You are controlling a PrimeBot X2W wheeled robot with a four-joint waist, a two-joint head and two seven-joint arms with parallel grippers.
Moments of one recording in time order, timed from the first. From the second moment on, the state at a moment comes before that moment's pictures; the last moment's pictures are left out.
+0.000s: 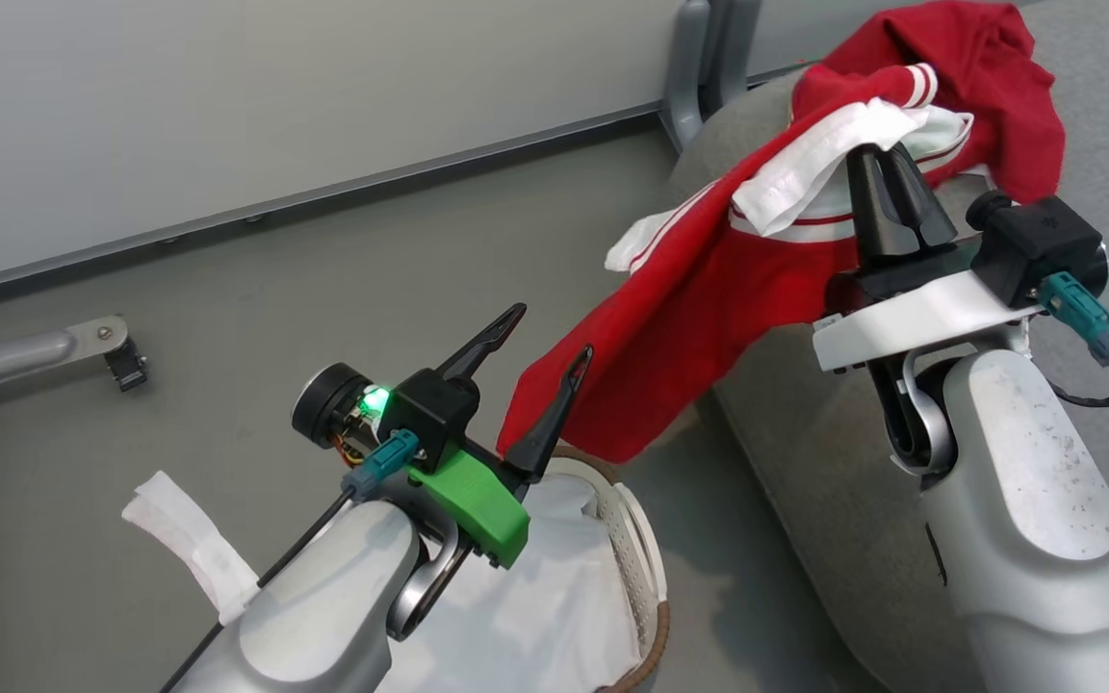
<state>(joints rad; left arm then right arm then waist) -0.56 0.21 -0.81 0.40 -0.48 -0.08 -0.26 -0.57 -0.05 0.12 0.23 0.19 0.13 -0.26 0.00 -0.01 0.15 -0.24</state>
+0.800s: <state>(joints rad) -0.62 0.18 -0.82 0.45 -0.39 -0.12 -0.26 -0.63 -0.12 0.05 0.24 0.15 0.13 -0.26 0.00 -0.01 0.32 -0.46</state>
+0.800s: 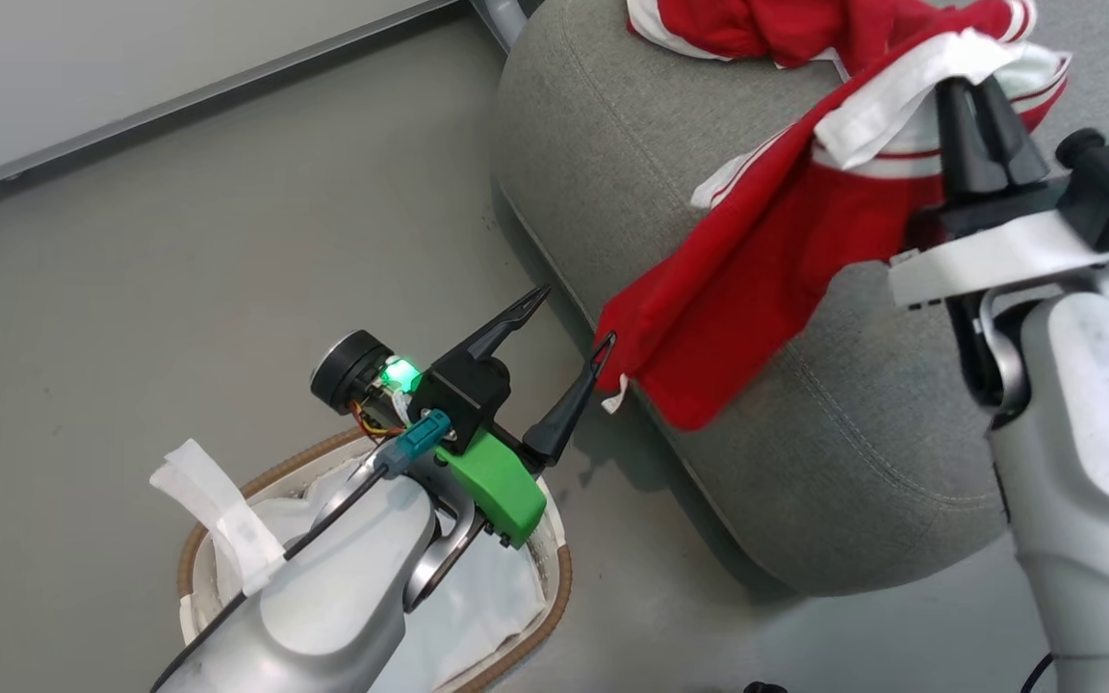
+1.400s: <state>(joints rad) -0.68 0.12 -0.83 0.42 -0.37 -0.13 -0.26 -1.09 -0.48 -0.27 0.39 0.10 0.13 -0.26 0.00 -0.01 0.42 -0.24</state>
